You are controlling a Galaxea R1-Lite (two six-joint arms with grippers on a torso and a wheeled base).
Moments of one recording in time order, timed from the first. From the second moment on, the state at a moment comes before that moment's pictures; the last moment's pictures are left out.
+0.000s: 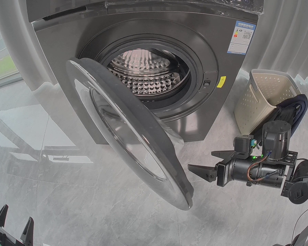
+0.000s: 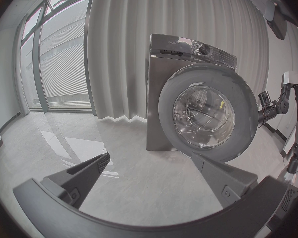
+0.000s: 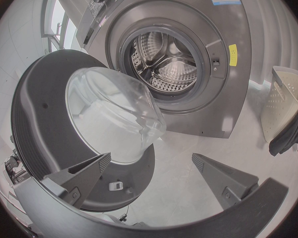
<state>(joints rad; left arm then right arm) -0.01 0.02 -0.02 0.00 0.01 -0.05 0.60 1.67 -0.55 -0.79 0.14 0.17</state>
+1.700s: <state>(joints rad) -0.01 0.02 -0.02 0.00 0.01 -0.02 0.63 1.67 -0.53 -0.79 0.11 0.17</state>
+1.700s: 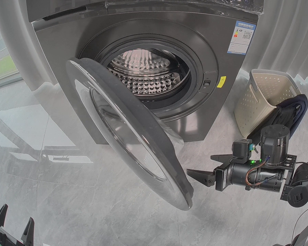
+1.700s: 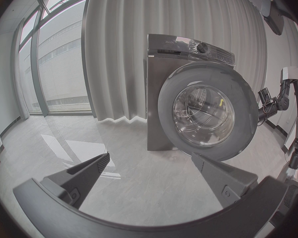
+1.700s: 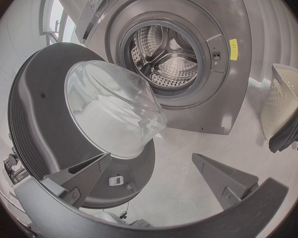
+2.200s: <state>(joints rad) -0.01 0.02 -0.02 0.00 0.01 -0.02 0.64 1.67 -0.53 -0.79 0.12 0.17</state>
